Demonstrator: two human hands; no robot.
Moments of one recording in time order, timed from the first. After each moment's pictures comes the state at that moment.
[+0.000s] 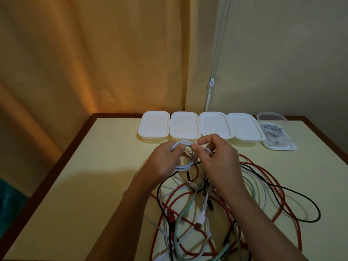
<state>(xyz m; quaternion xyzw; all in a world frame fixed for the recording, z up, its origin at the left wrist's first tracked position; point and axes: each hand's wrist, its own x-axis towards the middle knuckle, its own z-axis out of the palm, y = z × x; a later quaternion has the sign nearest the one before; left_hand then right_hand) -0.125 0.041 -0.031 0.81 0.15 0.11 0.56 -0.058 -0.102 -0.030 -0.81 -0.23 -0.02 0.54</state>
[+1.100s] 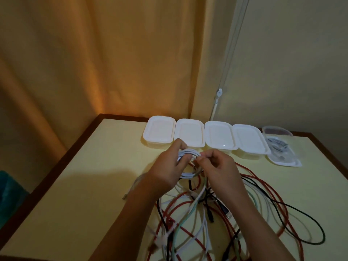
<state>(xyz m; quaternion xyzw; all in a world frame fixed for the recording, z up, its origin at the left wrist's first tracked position) -0.125 0.037 -0.032 0.87 0.12 0.17 0.44 -0.056 -0.103 -0.029 -0.78 -0.23 0.11 0.57</state>
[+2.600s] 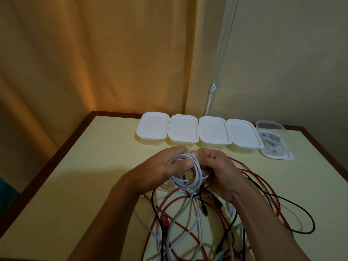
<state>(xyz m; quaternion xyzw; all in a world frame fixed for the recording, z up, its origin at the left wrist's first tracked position) -0.143 0.043 -0.011 0.81 -0.05 0.02 0.59 -0.040 -0.110 -0.028 -0.60 -0.24 0.35 0.68</state>
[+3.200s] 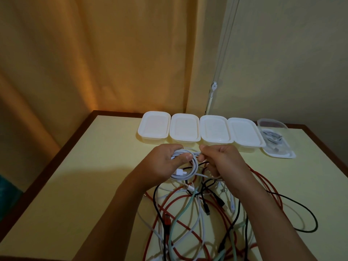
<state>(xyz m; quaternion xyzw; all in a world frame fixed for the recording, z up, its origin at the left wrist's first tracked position) -0.132 0.047 -0.025 0.86 0.04 0.11 0.49 -0.038 -0.114 -0.014 -0.78 -0.17 0.22 0.56</state>
